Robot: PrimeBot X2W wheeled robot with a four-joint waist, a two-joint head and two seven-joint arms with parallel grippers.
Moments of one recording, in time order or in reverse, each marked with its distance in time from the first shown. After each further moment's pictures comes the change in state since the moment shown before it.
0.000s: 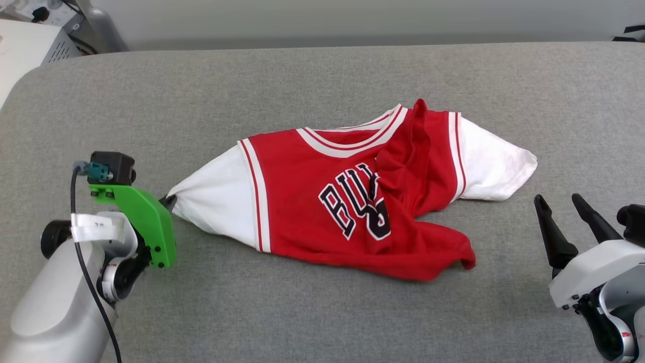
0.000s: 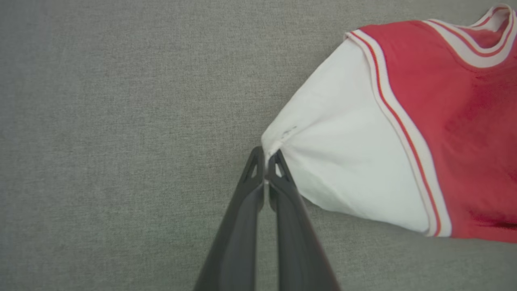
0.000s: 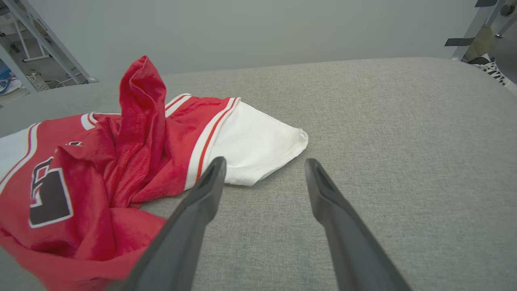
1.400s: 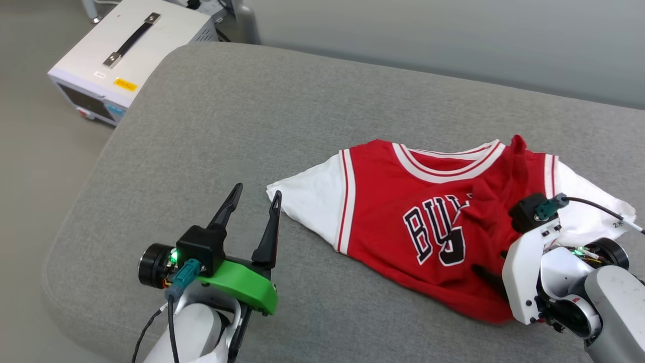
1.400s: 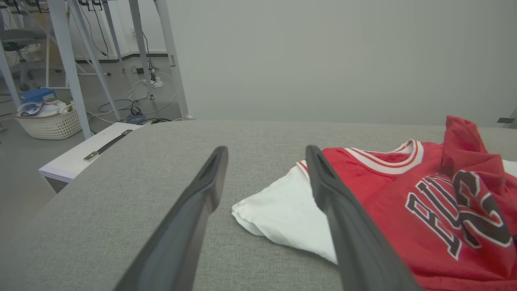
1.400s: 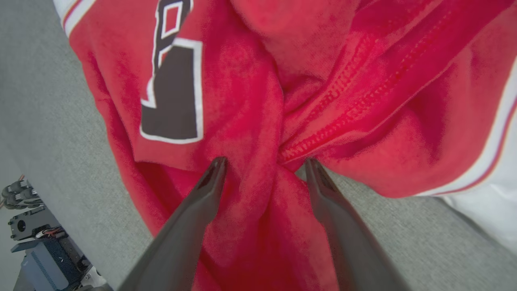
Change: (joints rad) left arm 0.247 -0.278 -0.017 -0.221 0.377 0.067 -0.652; right arm -0.228 -0.259 0.492 0.207 0.240 0.000 0.483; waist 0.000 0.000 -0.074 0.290
